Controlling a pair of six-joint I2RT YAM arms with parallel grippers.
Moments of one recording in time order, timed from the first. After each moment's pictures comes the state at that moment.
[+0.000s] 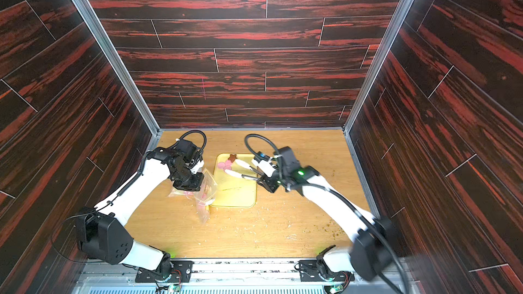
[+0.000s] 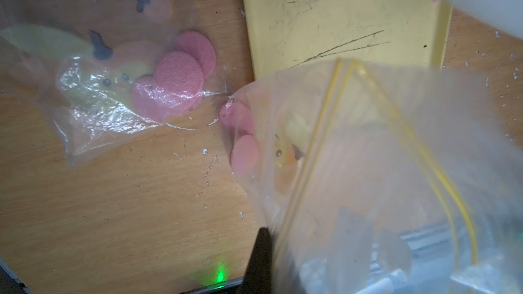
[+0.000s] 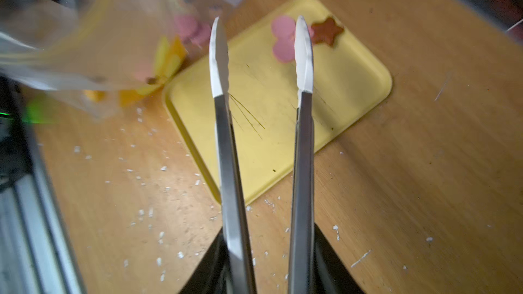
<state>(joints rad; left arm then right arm) -0.30 1.51 1.34 -1.24 0.15 -0.16 0.60 1.47 1.12 -0.54 -0.30 -0.27</state>
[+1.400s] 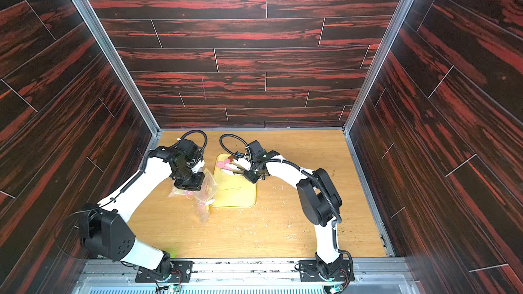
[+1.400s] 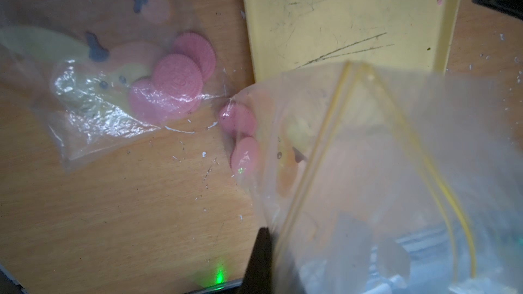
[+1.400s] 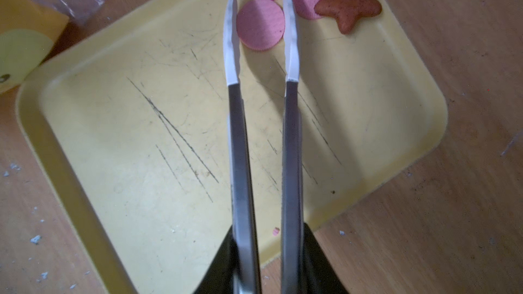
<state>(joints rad) -0.29 1.55 1.36 -1.24 0.15 -0.16 0.67 1.97 1.49 -0.58 -0.15 -0.35</state>
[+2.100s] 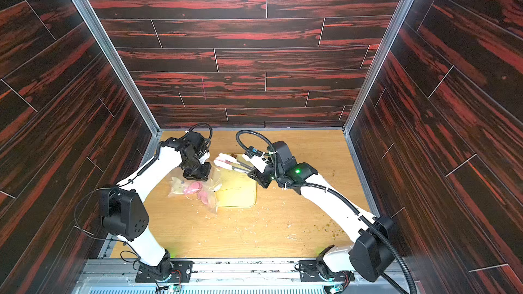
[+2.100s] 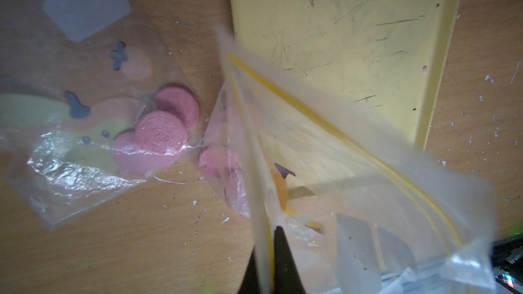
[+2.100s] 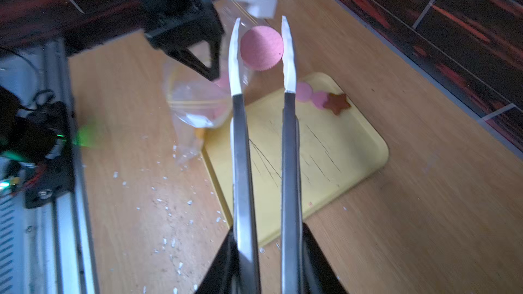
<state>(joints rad) -0.28 1.73 1.50 -1.18 0.17 -0.20 0.67 1.39 1.19 -0.48 -0.37 -0.26</state>
